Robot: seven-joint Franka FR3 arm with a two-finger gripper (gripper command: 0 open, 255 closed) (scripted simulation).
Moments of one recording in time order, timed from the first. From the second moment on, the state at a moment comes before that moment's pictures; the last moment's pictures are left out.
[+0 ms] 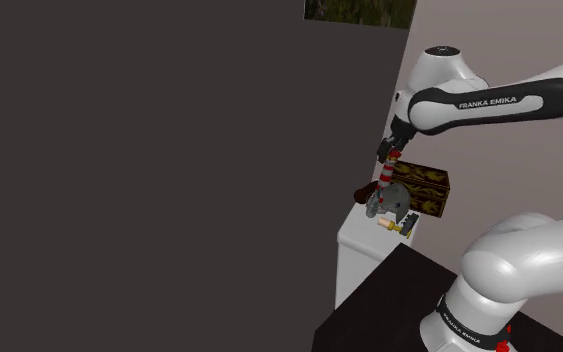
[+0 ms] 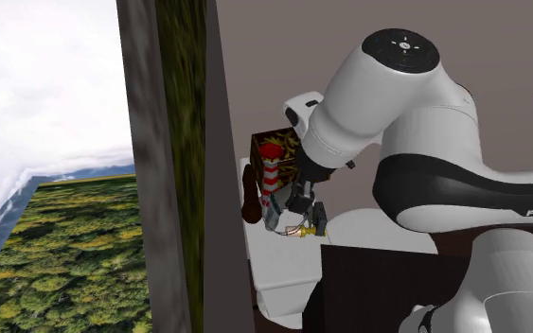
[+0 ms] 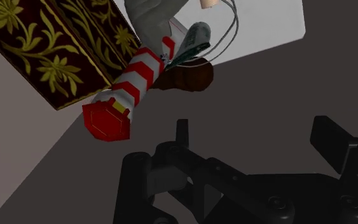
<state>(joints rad) -0.18 -0.74 -0.23 -2.64 -0.38 2.22 -0.11</state>
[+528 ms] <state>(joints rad) -0.26 -0.53 -0.39 -2.63 -0.49 2.55 -0.18</state>
